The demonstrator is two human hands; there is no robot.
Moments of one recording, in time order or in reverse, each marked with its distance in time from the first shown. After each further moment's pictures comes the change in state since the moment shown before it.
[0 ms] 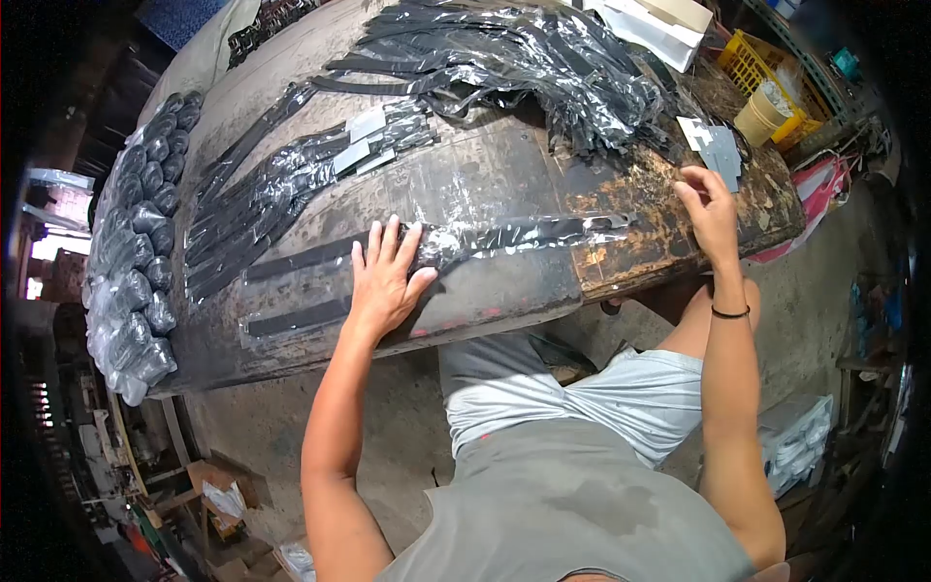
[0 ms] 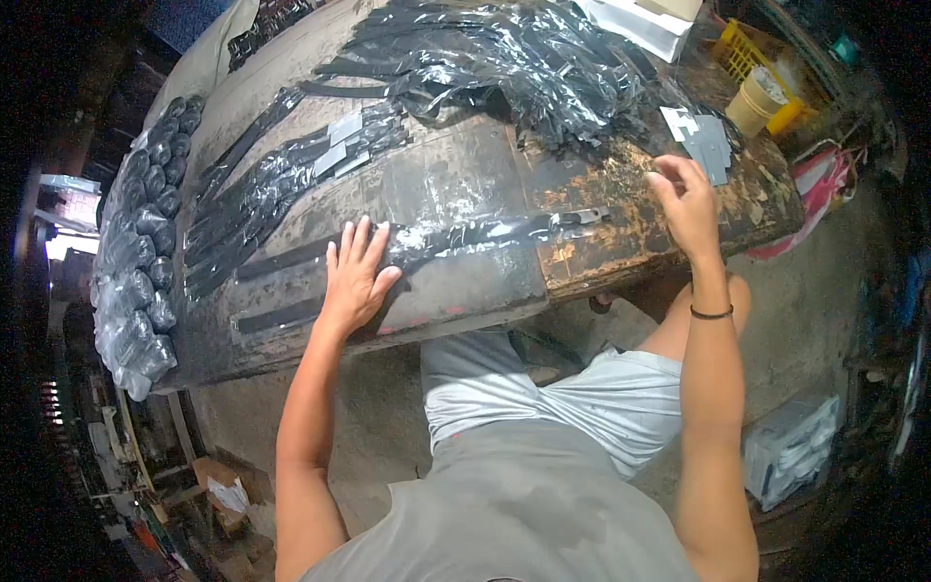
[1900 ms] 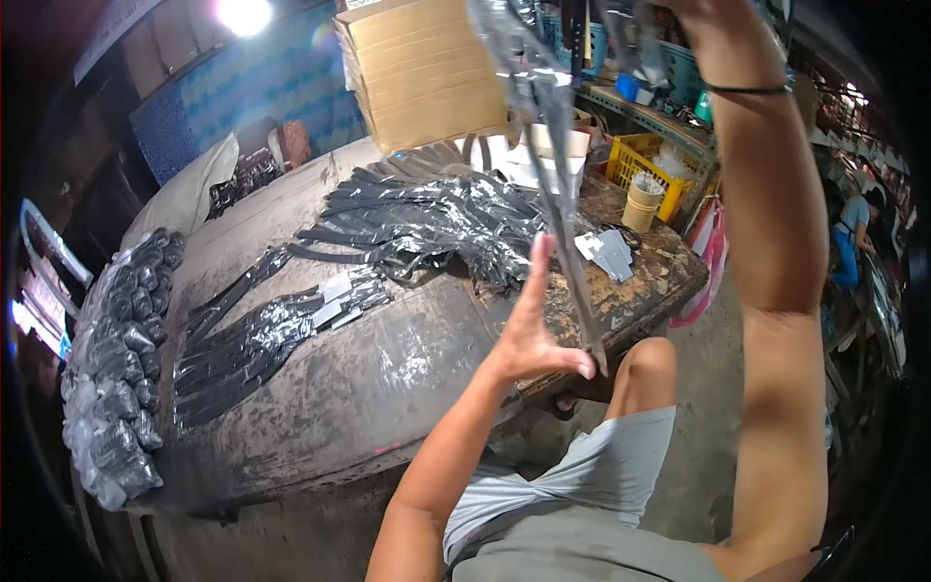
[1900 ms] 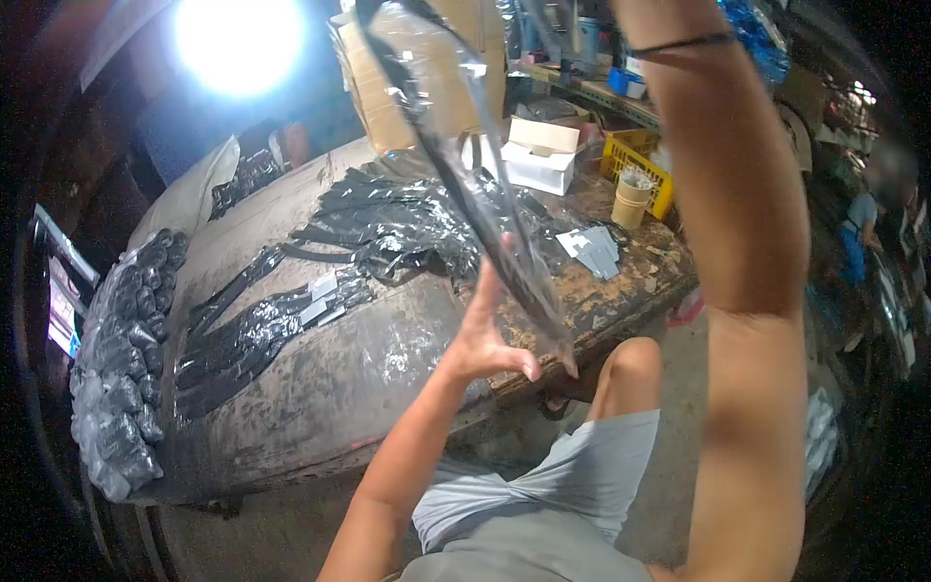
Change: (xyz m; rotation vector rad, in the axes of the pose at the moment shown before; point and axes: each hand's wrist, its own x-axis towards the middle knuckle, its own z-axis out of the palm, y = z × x) left_hand 0.099 0.226 -0.076 -1.289 0.353 0.955; right_hand 0.103 -0.410 -0.174 -0.003 -0.064 -0.741
